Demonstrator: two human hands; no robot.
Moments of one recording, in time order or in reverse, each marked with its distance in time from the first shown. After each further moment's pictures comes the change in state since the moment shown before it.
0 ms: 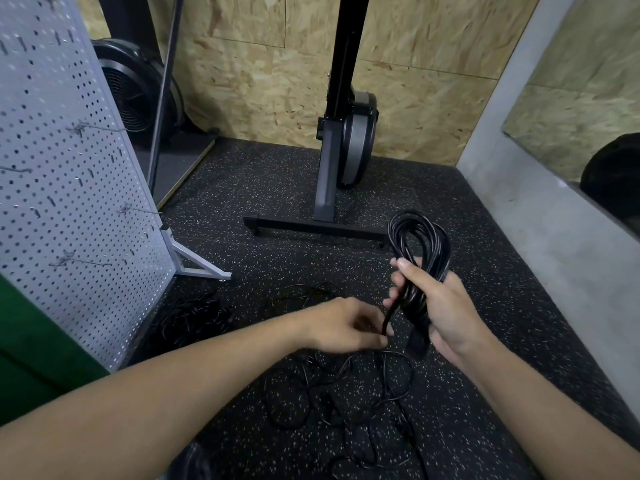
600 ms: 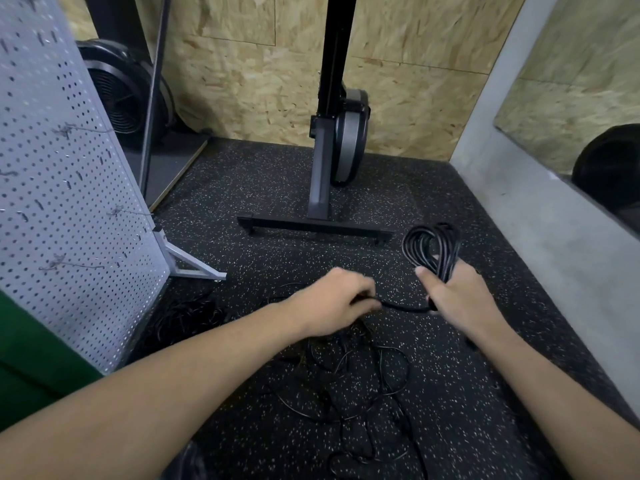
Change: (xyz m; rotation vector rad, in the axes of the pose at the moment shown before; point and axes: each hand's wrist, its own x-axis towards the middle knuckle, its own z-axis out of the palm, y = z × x) left_hand 0.007 0.007 -0.010 0.305 0.282 0.218; right_hand 0.019 -0.002 -0.056 -0.898 0.231 -0.094
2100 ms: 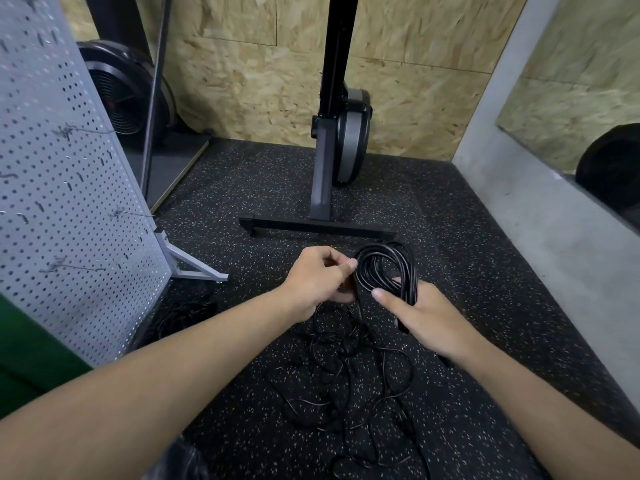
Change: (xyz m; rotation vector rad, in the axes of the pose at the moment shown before) left_hand 0.009 -0.003 -0.016 -0.897 0.386 -0.571; right_hand -0.014 -0.008 0.031 0.051 -0.355 -0.164
